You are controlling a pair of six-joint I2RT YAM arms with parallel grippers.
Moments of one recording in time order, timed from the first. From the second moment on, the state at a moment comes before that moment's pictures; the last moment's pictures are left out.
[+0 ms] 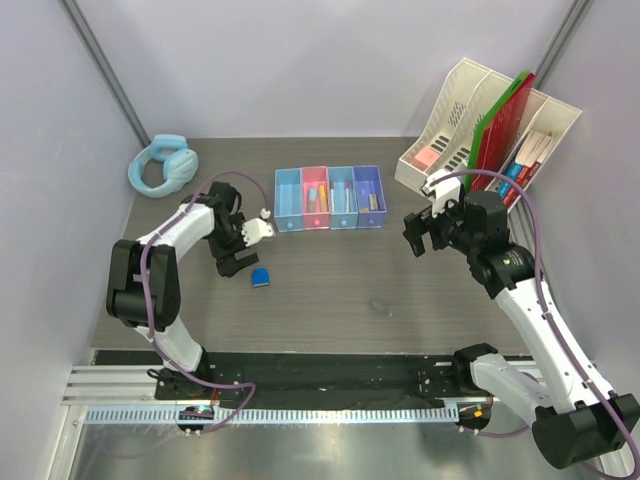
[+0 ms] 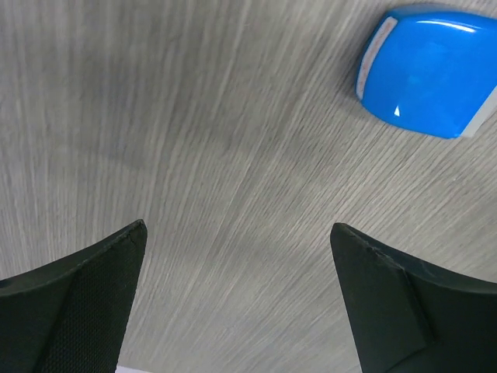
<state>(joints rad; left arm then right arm) -0.16 1.70 1.16 -0.86 0.13 1.04 0.26 0.92 0.93 -0.47 -0.19 -0.26</state>
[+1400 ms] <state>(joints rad) -0.51 1.62 0.93 -0.52 0.10 0.98 0.26 0.89 0.93 -0.50 -0.20 -0.24</state>
